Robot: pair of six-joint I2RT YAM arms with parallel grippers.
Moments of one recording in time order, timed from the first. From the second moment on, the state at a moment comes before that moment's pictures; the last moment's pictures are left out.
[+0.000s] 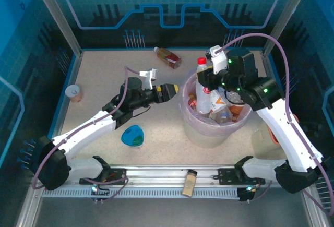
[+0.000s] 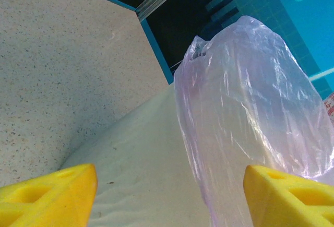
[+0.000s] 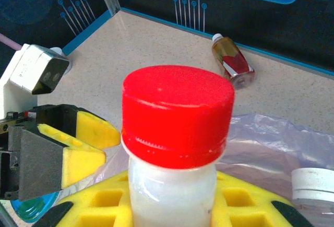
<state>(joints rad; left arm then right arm) -0.61 1.24 0.88 0.13 0.33 -0.83 0.52 1.22 1.58 -0.91 -0.12 0.09</state>
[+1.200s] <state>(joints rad) -0.43 1.51 1.12 -0.04 0.24 -0.90 0.54 1.38 1.66 -1.32 -0.17 0.07</state>
